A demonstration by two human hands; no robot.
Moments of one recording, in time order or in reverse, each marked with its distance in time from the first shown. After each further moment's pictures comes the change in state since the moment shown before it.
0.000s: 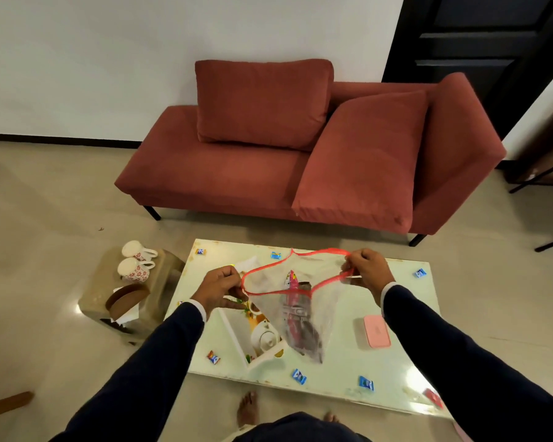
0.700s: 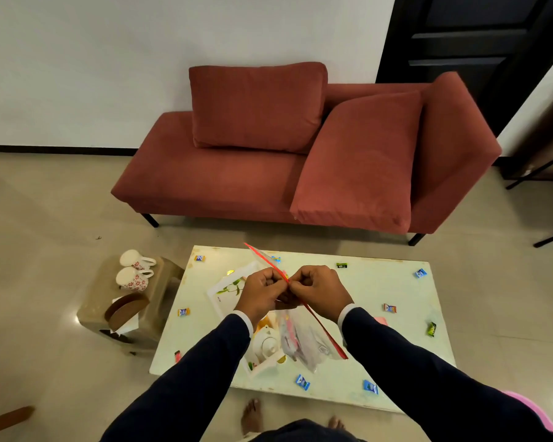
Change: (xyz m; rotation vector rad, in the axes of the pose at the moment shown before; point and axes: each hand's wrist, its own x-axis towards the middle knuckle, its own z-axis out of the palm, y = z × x) left_hand -0.012 0.021 0.089 -0.052 -0.018 0.126; right_hand -0.050 -0.013 0.085 -0.440 -0.206 -0.327
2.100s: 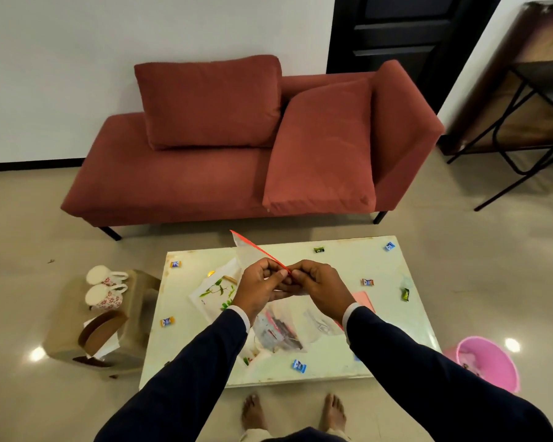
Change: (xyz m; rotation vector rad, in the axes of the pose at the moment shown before) left_hand -0.014 0.003 -0.009 0.000 -0.169 0.059; right_hand -0.043 0.000 0.013 0.164 0.123 0.028
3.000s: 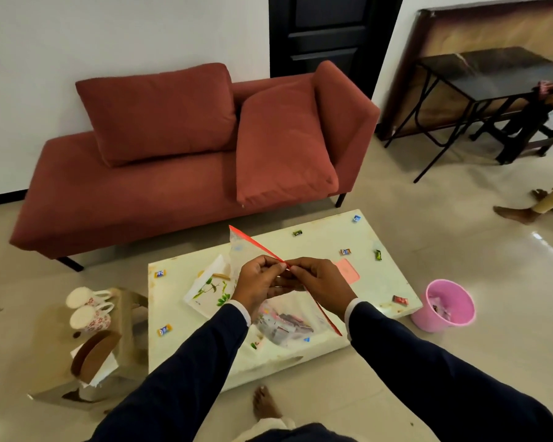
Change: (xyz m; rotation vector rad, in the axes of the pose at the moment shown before) left_hand -0.071 -0.023 -0.056 -0.064 -0.233 -0.028; right_hand -0.098 -0.029 0.079 0.020 0.215 0.044
